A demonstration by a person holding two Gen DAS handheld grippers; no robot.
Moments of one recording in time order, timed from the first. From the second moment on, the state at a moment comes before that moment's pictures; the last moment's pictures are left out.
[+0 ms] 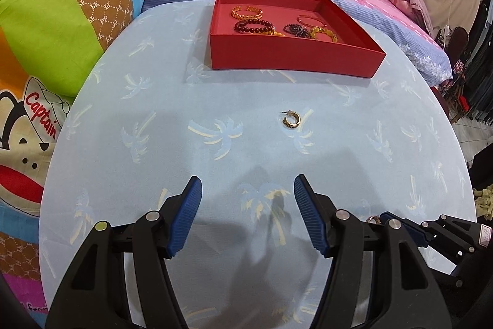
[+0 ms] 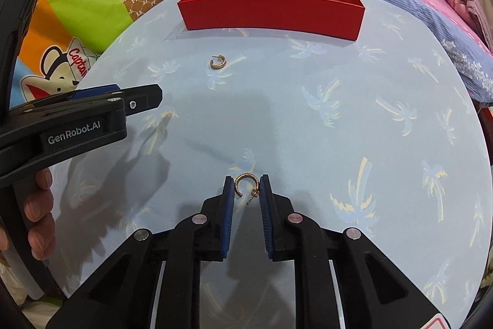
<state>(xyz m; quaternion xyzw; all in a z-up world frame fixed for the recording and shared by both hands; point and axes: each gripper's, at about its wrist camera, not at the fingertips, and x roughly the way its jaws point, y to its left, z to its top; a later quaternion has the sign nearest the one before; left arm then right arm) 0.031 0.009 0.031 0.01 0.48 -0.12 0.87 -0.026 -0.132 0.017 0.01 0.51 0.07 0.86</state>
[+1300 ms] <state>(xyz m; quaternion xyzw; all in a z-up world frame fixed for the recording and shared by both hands) 0.097 -0.052 0.010 0.02 0.48 -0.17 0.86 0.045 -0.182 0.043 0.07 0.48 0.03 0.88</state>
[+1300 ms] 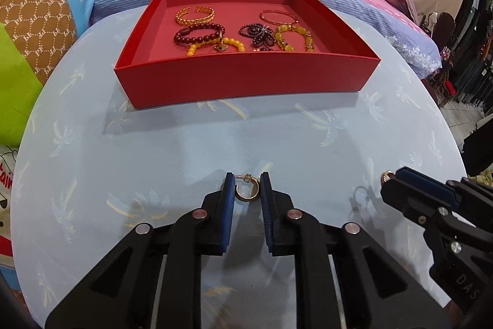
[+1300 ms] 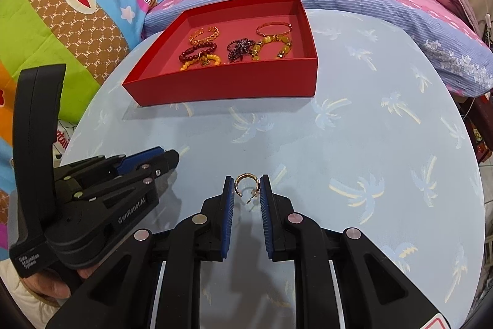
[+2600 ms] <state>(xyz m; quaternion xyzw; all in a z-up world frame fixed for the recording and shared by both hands) 0.312 -0.075 0.055 0.02 0.46 -0.14 0.88 0.293 -0.190 0.070 0.06 0.45 0.02 0.89</state>
